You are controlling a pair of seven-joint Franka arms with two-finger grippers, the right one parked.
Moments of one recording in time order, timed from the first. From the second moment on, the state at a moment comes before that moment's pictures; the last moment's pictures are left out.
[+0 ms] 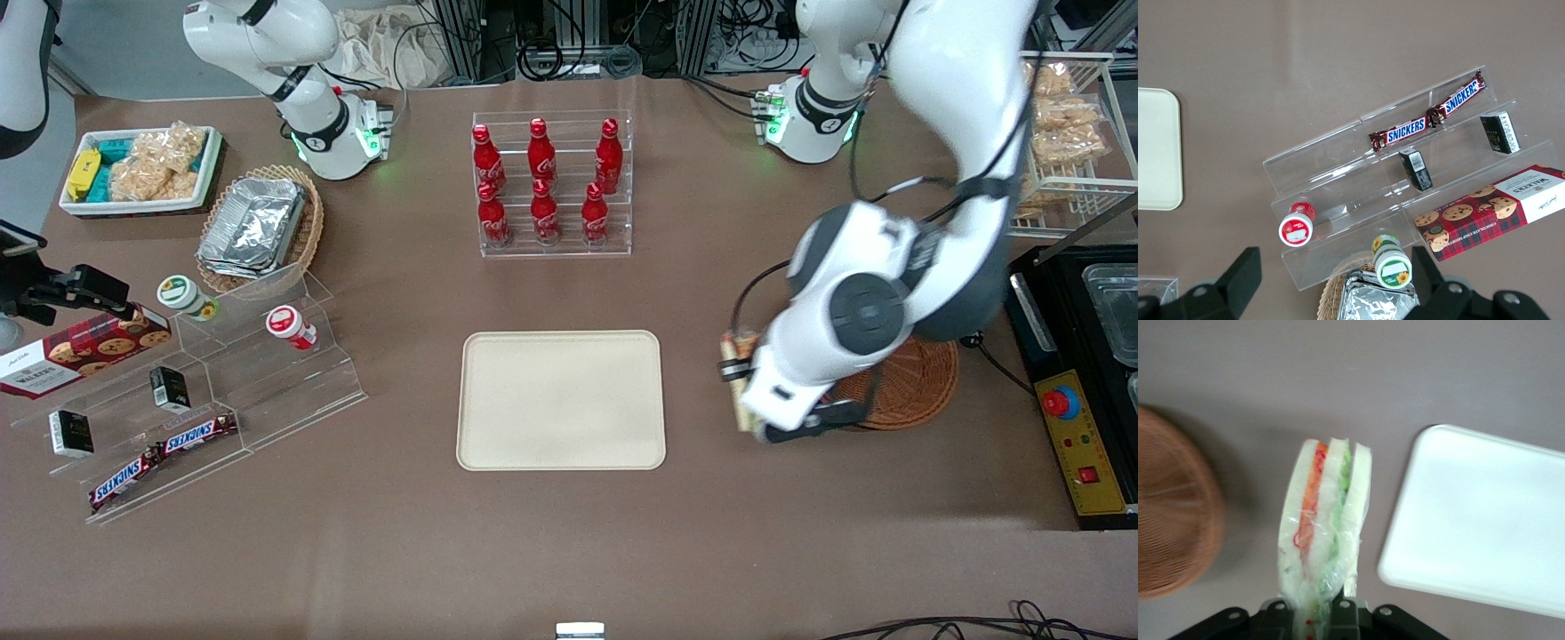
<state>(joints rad) -0.19 0.60 -0.33 -1.32 0.11 1.84 -0.73</state>
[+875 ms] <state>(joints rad) -0.35 0.85 -0.33 -1.28 0.21 2.04 -0.79</state>
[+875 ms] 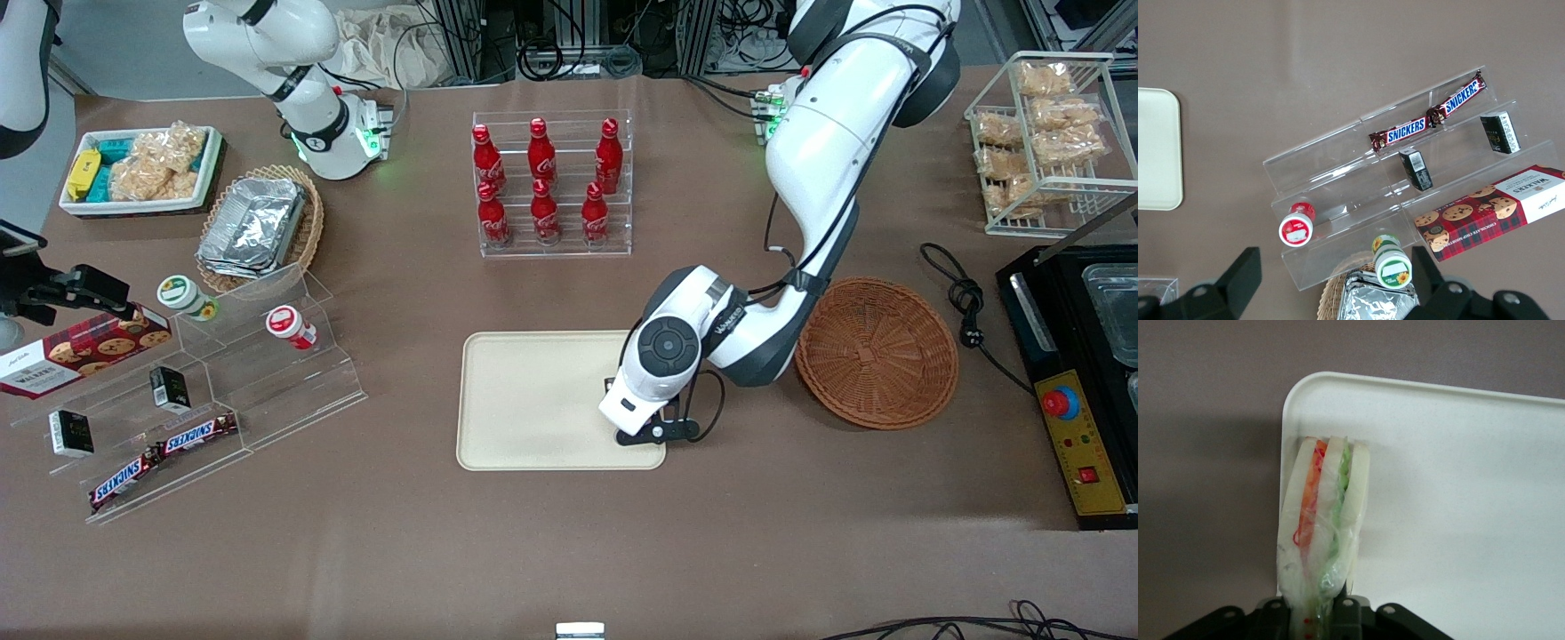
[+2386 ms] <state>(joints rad) -0.35 0.09 0.10 -1.76 0.07 1.91 -0.37</state>
